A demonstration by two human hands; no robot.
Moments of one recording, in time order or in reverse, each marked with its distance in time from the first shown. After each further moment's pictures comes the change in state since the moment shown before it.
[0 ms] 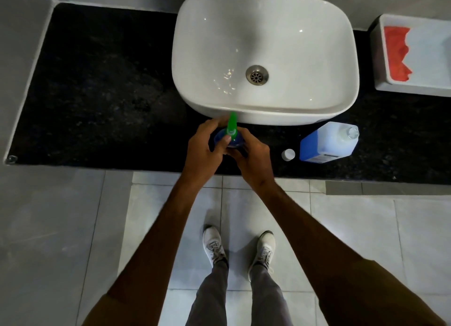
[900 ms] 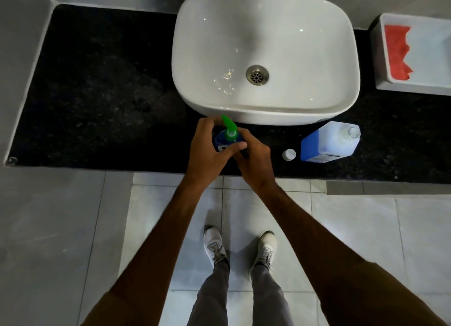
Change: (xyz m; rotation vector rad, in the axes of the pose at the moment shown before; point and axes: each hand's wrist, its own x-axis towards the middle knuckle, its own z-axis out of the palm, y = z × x) left_hand 0.001 -0.004 0.007 -0.004 0.049 -0.009; right_hand -0.003 0.000 0.001 -0.007 0.006 -0.015
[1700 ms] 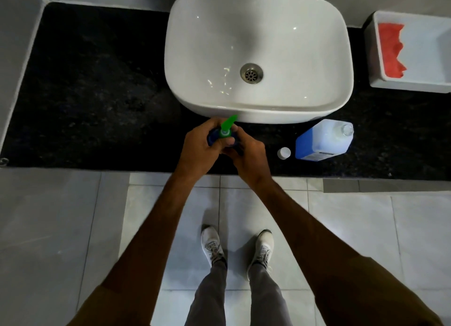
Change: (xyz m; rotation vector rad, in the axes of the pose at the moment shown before) left_hand 0.009 0.003 -0.005 -0.009 -0.128 -0.046; right_hand 0.005 -0.001 -0.006 0.013 -0.051 0.026
